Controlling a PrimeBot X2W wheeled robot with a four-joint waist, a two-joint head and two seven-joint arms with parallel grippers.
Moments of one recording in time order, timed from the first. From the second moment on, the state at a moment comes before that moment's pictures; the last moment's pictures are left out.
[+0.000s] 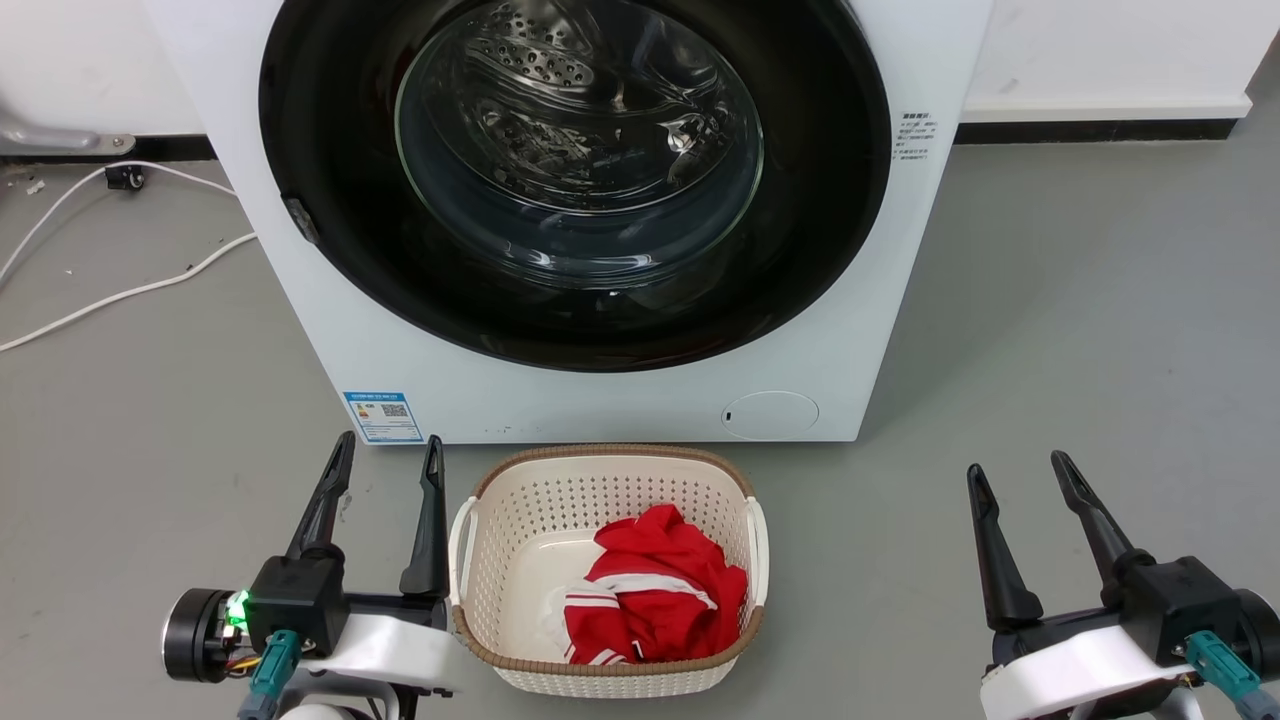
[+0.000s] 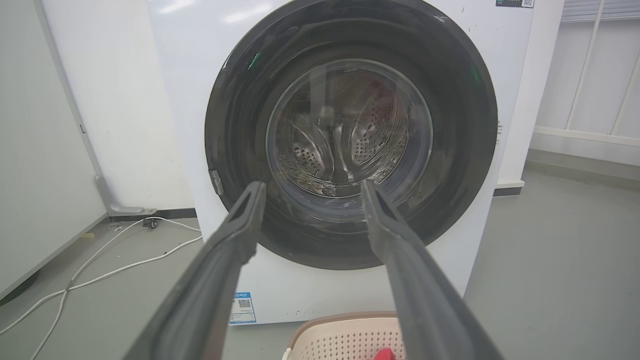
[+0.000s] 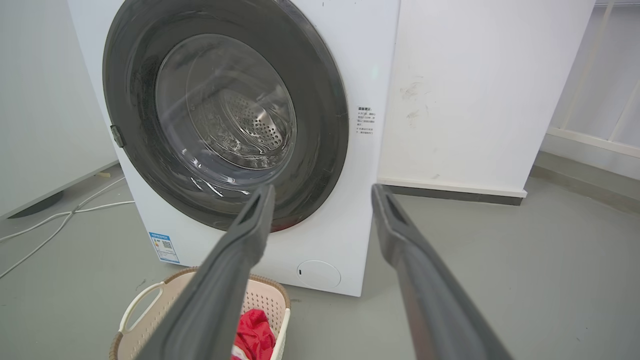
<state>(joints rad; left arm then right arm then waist) -0.03 0.06 -0.03 0.05 -0.04 -0.04 -0.26 0.05 -0.05 0.02 -0.02 0.03 0.13 -0.17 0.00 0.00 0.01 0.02</state>
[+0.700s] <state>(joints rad) -0.03 0.06 -0.03 0.06 -0.04 -0.05 -0.26 0.05 -0.05 0.02 -0.01 0.08 0.13 -0.18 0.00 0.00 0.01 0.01</state>
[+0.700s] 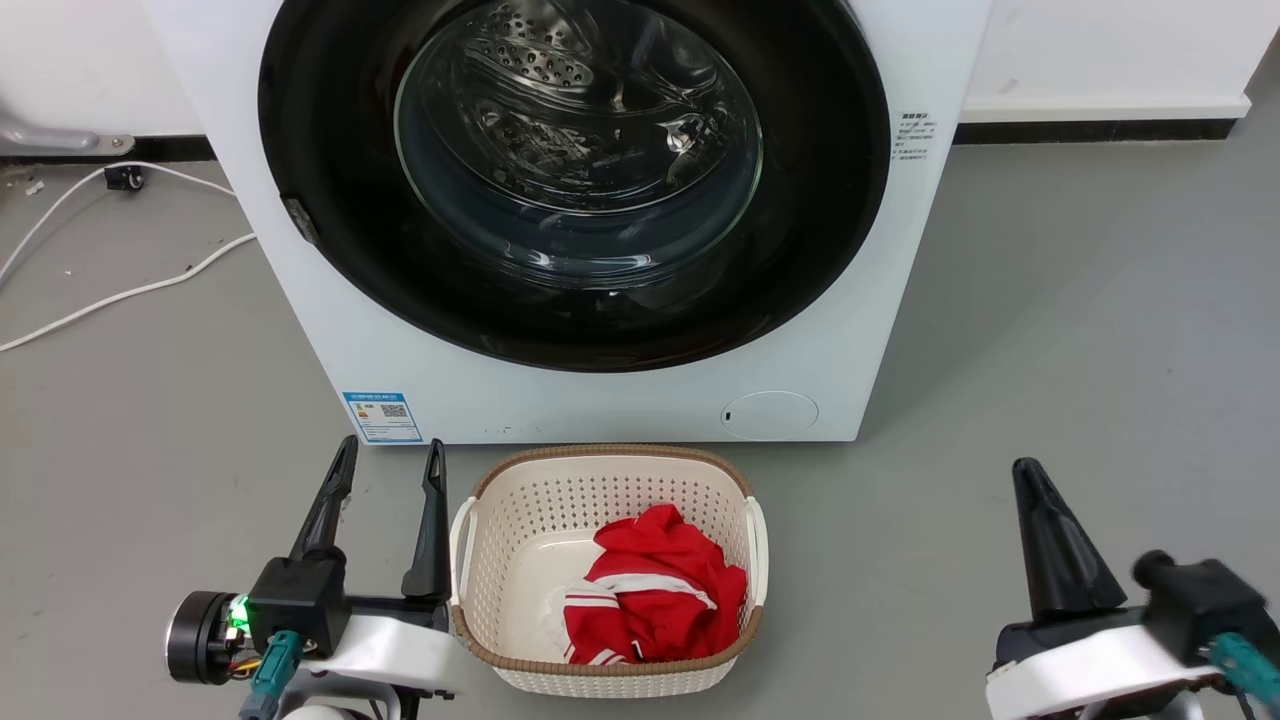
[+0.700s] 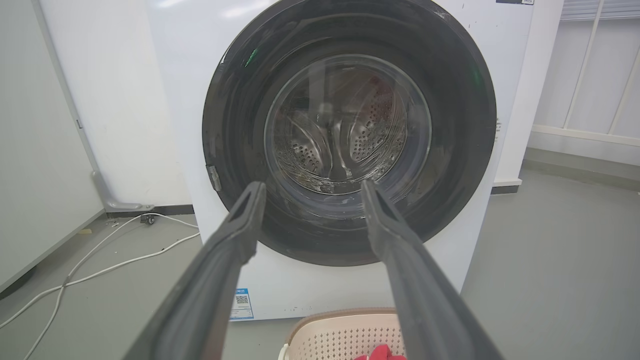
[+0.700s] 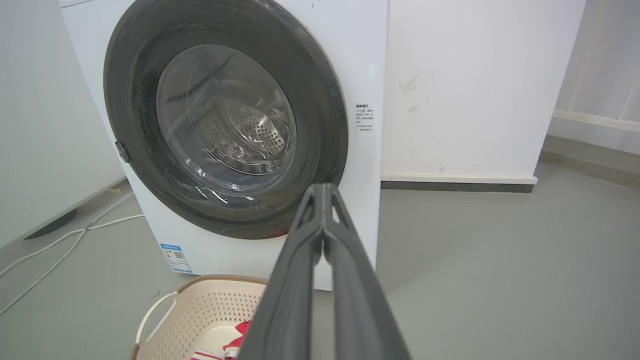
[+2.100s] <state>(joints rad) -0.21 0.05 0.01 -0.02 -0.07 -0.06 -0.26 -0.88 -0.28 -0.05 0.62 1.53 0.13 0.10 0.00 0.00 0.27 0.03</state>
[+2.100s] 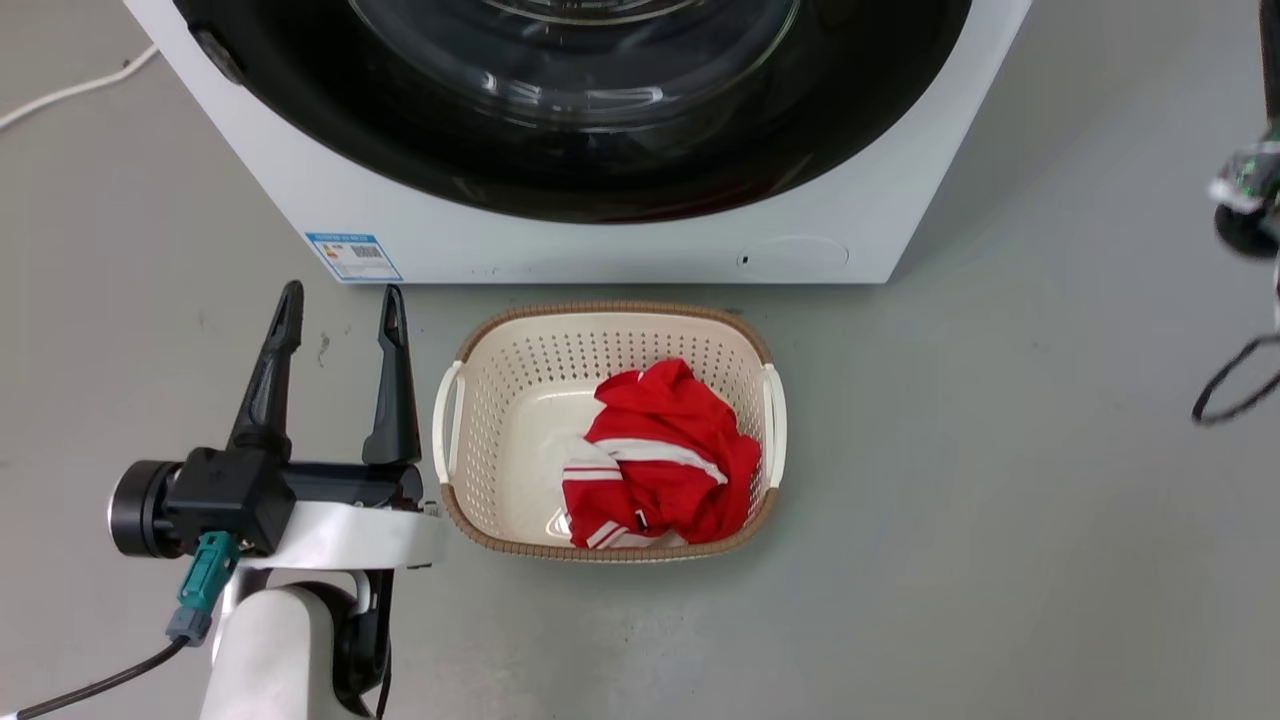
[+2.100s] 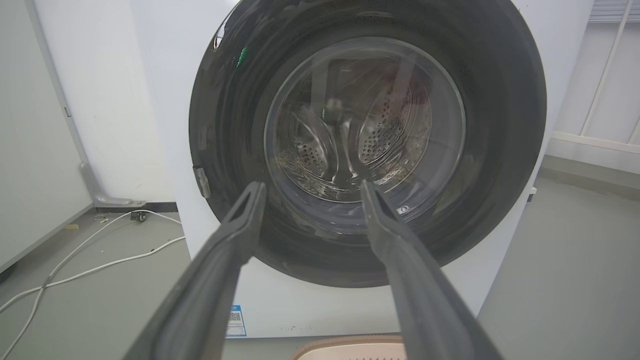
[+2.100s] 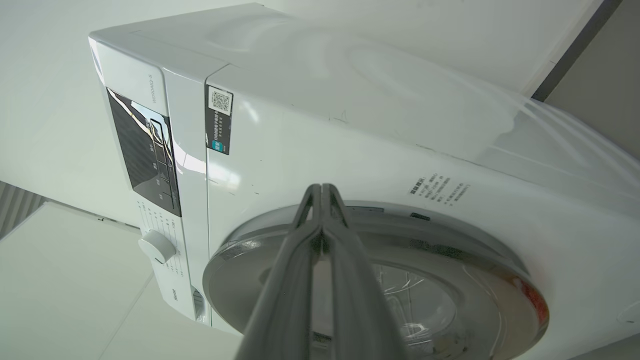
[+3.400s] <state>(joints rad) -0.33 0.05 0.00 -0.03 -0.06 -0.10 -0.26 -1.61 -0.20 0.18 1.19 1.28 0.13 0.61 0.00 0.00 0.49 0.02</state>
